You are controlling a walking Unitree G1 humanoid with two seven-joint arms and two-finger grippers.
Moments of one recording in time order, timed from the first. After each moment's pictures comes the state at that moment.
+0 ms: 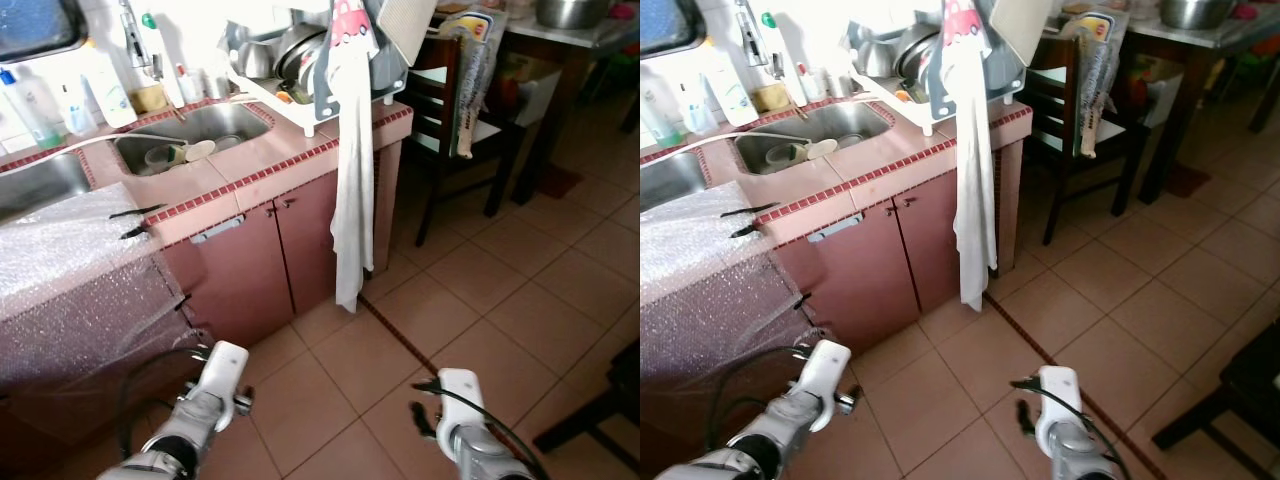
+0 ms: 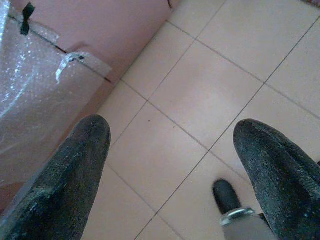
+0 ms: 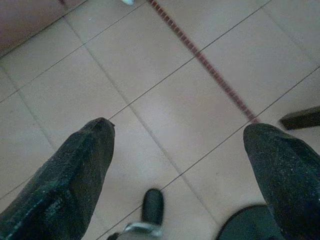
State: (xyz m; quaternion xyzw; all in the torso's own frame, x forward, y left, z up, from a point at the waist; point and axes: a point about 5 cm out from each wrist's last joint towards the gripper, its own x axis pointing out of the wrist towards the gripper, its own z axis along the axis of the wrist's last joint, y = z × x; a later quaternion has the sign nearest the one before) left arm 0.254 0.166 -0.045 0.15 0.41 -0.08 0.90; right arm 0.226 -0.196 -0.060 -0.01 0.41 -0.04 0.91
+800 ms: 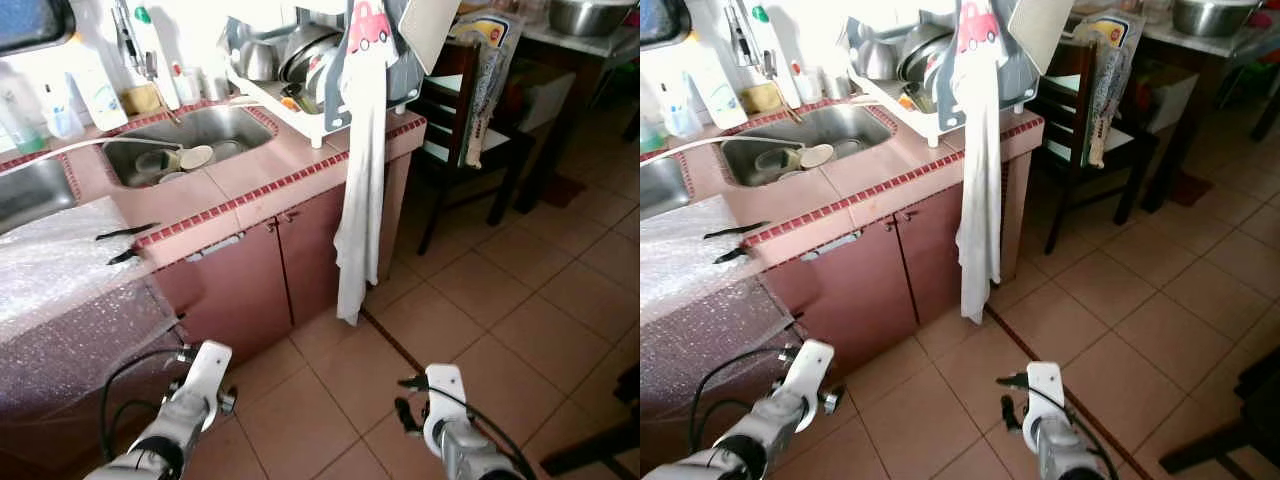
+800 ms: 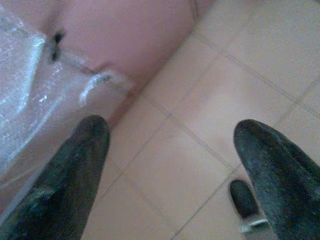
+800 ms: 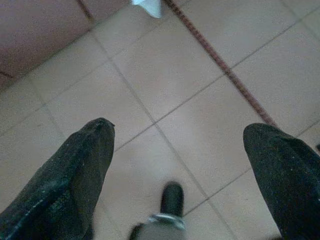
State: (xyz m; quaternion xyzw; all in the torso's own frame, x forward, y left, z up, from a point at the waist) left arm 0.258 0.175 -0.042 0.16 0.40 -0.07 0.90; right arm 0.230 -0.184 -0.059 0.00 0.41 -0.02 0.91
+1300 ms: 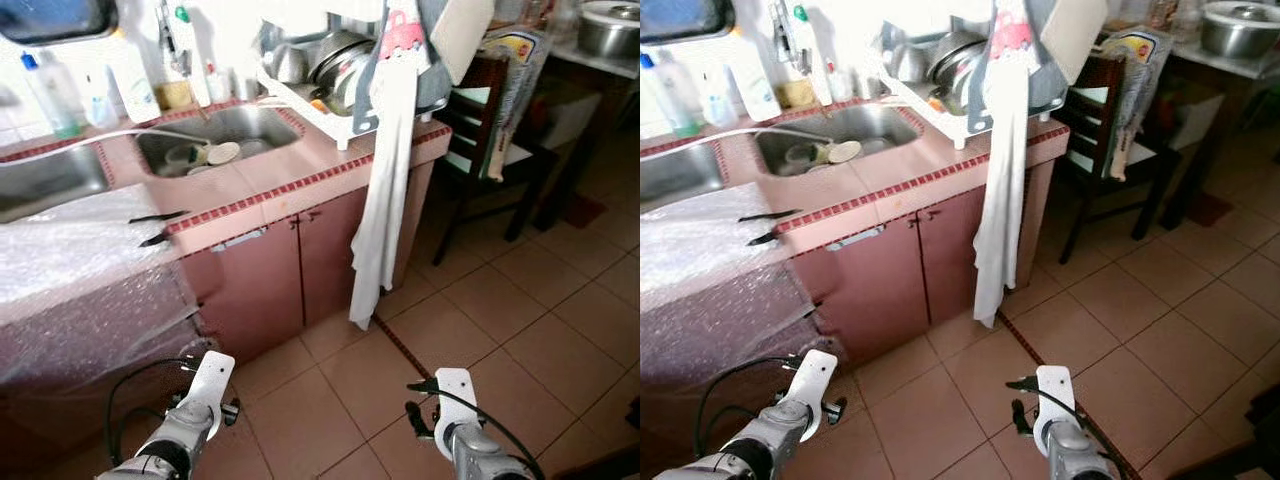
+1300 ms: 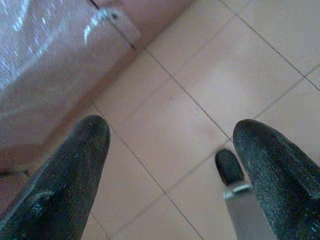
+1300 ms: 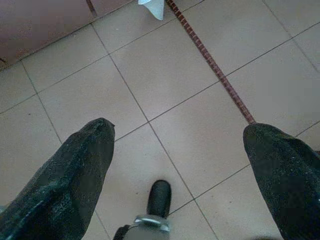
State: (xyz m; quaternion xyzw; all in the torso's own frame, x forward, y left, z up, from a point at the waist) left arm 0.239 0.183 -0.055 0.14 0.47 -0.03 0.87; right arm 0.228 -0.188 -0.060 -0.01 0.41 -0.02 0.91
